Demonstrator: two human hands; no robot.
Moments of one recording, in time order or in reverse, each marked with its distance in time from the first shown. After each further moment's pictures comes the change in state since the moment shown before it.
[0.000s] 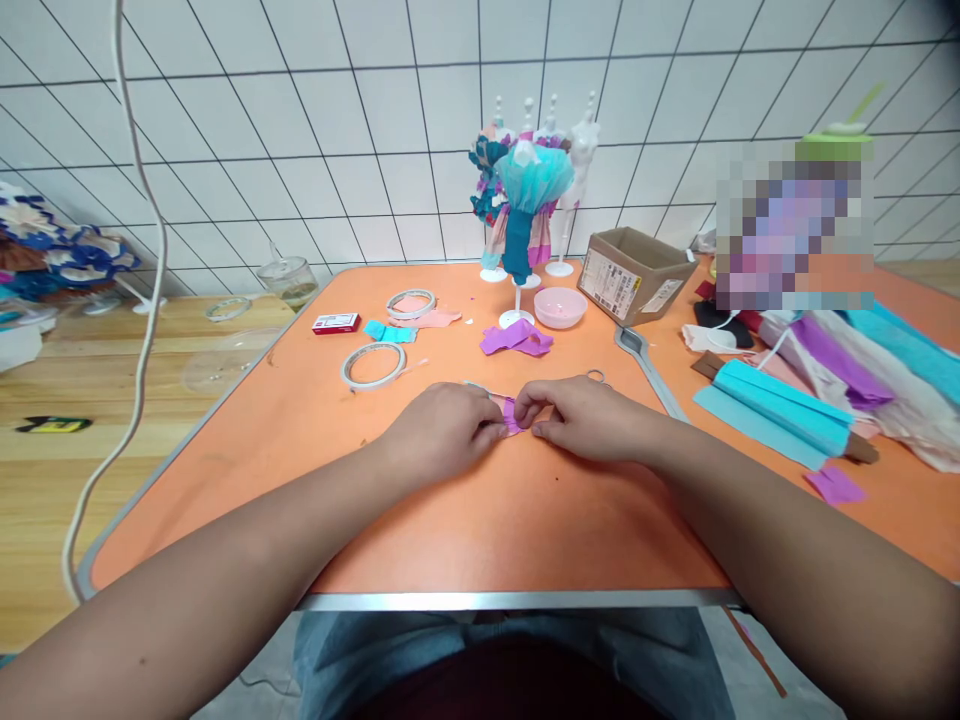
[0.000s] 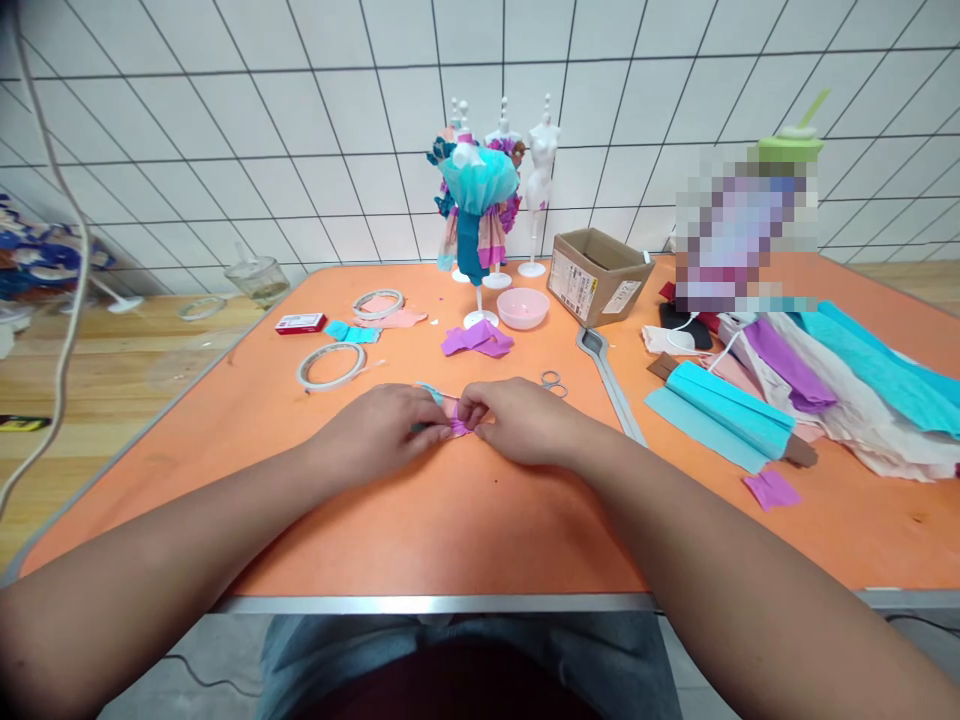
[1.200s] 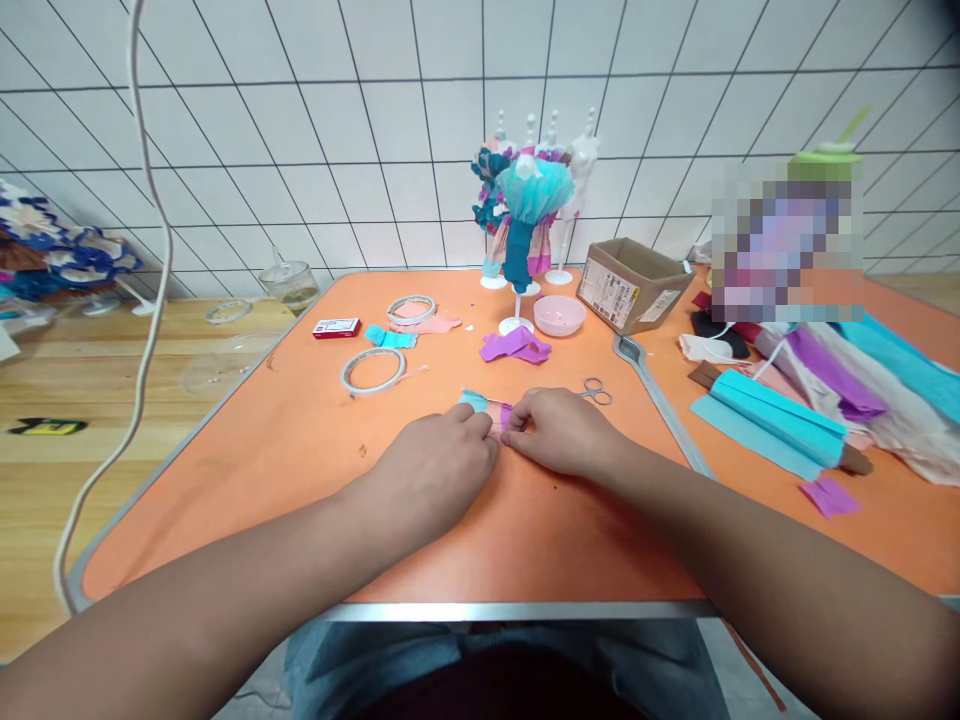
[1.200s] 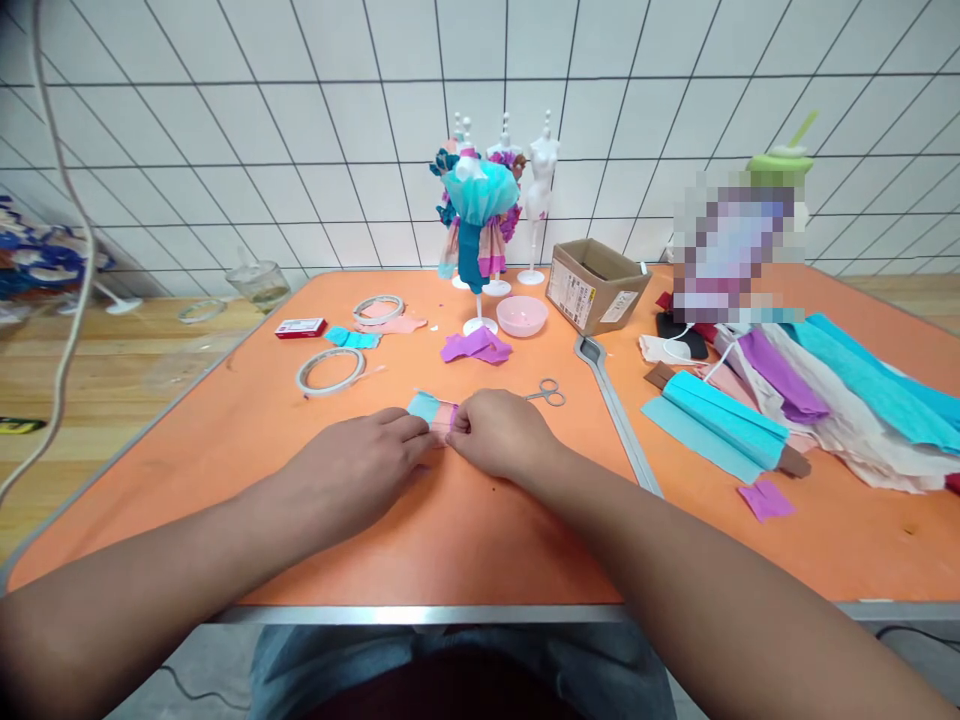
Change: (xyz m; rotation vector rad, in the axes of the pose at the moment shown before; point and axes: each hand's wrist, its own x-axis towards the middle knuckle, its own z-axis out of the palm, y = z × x) left_hand -0.023 0.033 -0.017 0.371 -0.241 -0.017; right_hand 0.017 -0.008 0.028 -0.155 0.142 0.143
